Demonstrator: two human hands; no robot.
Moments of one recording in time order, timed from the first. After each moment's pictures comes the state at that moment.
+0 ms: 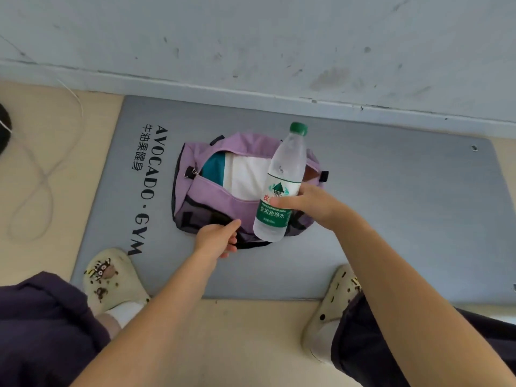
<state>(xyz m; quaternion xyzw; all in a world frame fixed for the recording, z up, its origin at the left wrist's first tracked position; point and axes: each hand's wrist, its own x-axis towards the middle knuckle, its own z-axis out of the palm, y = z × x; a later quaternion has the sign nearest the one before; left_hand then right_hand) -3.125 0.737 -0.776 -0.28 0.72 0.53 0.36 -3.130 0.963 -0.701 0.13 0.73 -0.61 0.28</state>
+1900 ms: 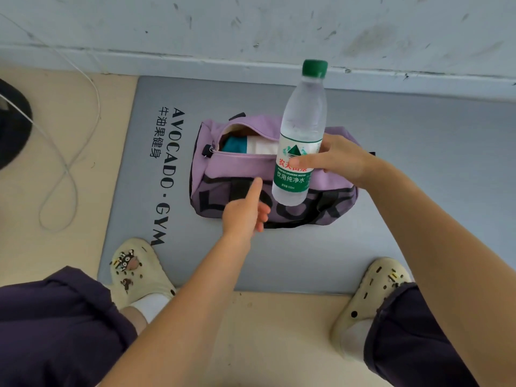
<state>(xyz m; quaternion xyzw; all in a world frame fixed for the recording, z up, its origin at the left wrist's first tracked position) -3.149 0.758 -0.746 -0.29 0.72 0.55 0.30 -3.189 0.967 -0.691 0.05 0.76 -0.59 0.27</state>
